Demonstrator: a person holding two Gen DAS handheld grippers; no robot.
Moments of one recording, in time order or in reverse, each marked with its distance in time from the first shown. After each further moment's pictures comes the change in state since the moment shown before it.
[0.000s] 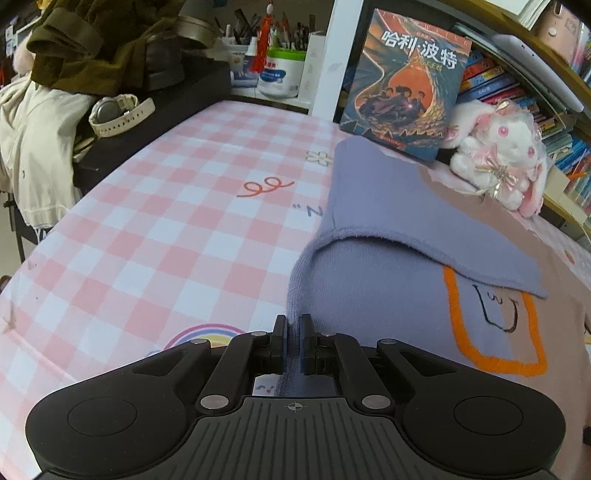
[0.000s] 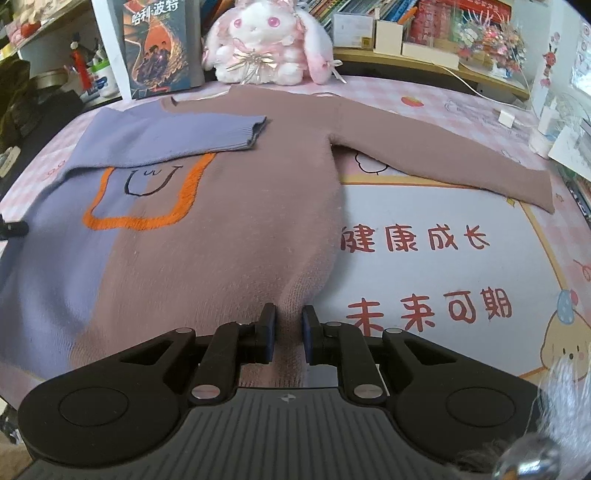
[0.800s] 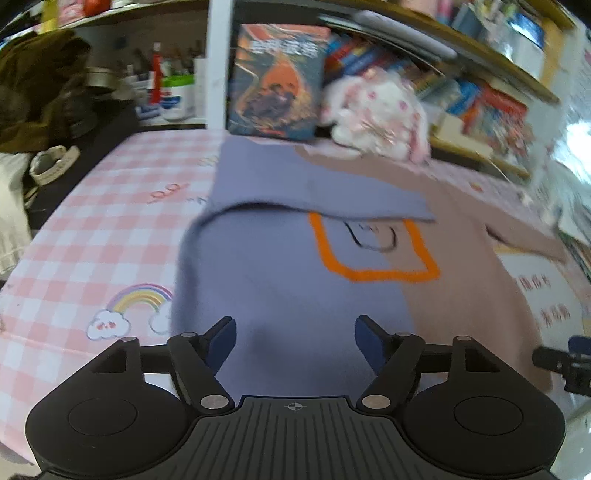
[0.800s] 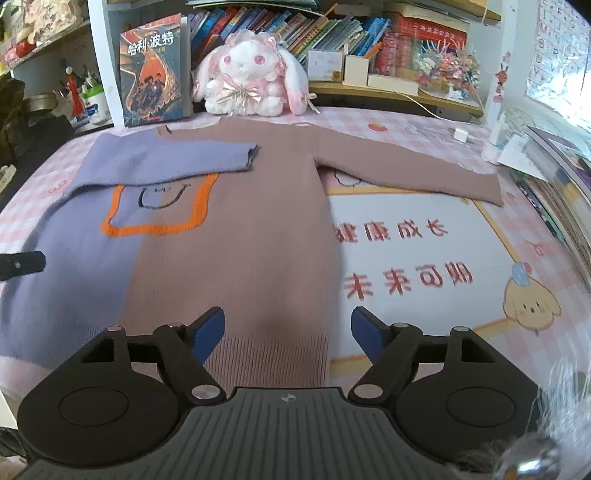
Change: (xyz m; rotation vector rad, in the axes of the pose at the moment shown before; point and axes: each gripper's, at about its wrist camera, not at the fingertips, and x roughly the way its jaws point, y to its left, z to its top) left arm -0.073 -0.058 -0.053 0.273 -0.026 -0.189; right arm -0.053 0.040 -0.035 0.048 -0.106 -0.120
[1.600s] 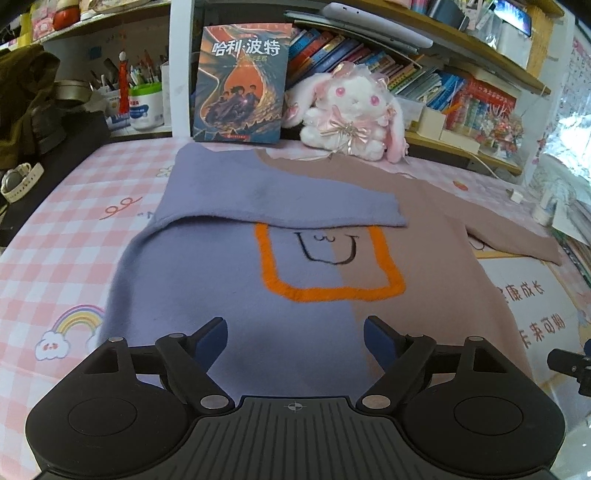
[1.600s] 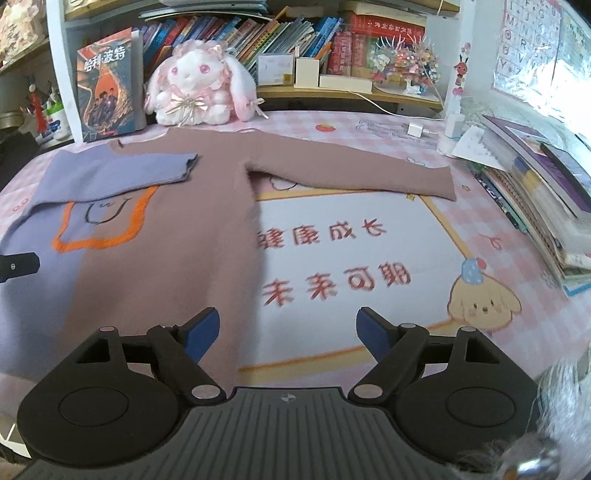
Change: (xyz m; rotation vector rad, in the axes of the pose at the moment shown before) left arm 0.033 -0.057 0.016 0.004 -0.020 0.019; right arm 0.007 -0.062 0.010 0.047 -0.024 -0.055
